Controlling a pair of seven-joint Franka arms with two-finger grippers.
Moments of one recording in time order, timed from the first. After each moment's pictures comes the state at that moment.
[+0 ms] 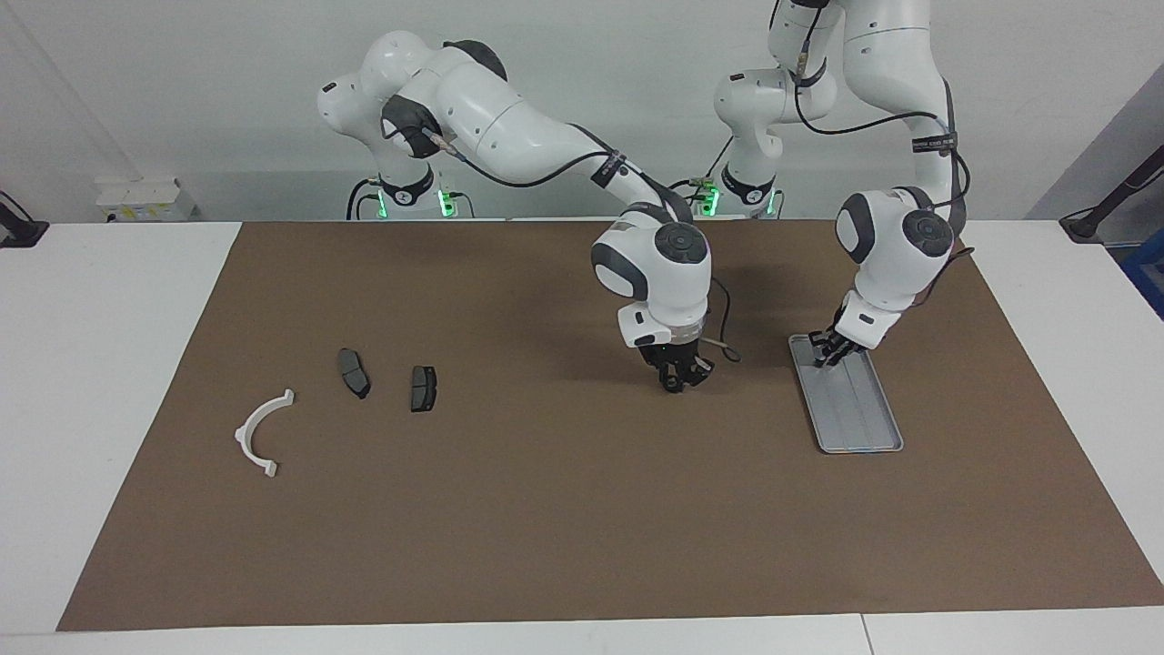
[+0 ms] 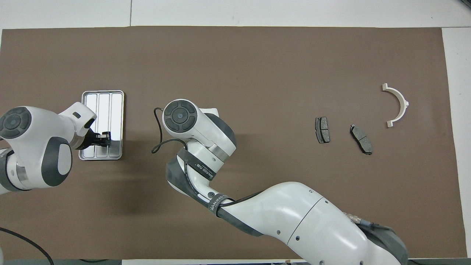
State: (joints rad) left arm 0.01 0.13 -0.01 -2.27 -0.01 2.38 -0.05; right arm 0.56 0.87 0.30 -1.16 -0.22 2.12 1.49
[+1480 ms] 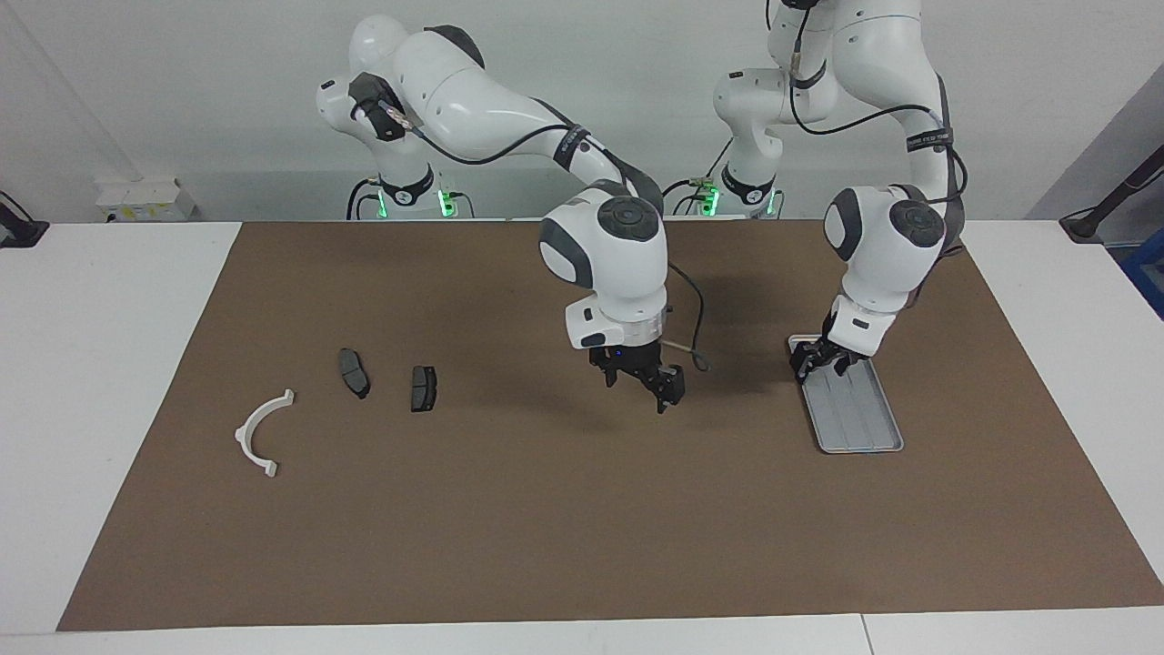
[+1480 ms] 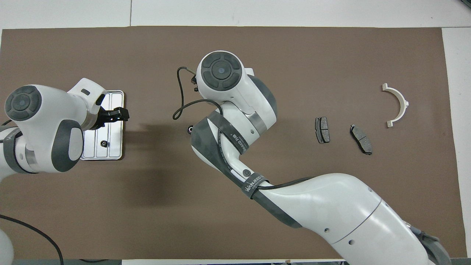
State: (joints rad) left arm -0.11 0.16 -0.02 -2.10 -0.03 2.35 -0.28; right arm 0.42 0.73 0.27 -1.11 -0.18 1.99 1.31
